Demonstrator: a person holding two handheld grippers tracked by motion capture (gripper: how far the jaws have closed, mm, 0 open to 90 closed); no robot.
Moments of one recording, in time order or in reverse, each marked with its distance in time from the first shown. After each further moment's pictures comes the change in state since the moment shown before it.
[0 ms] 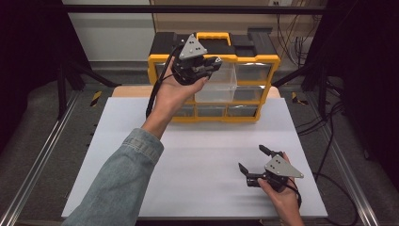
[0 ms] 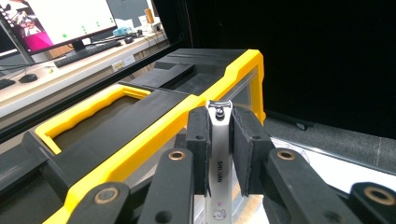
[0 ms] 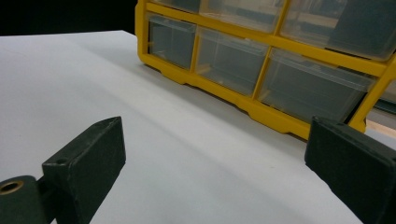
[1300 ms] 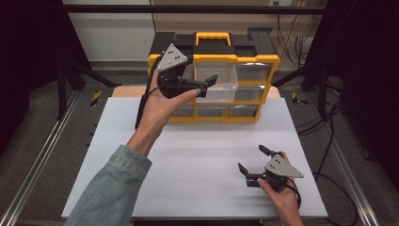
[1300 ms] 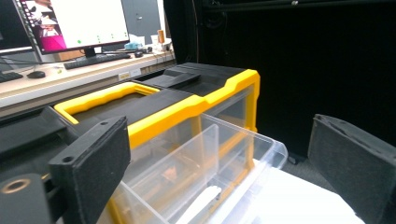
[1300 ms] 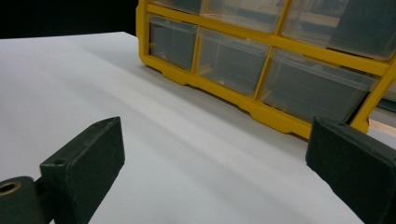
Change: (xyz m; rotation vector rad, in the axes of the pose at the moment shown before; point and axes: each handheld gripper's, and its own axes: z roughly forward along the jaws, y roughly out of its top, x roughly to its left) left arm -0.008 -0.024 -0.034 -0.131 0.026 -0.145; right arm 0.001 0.001 0.000 -0.002 0.002 0.010
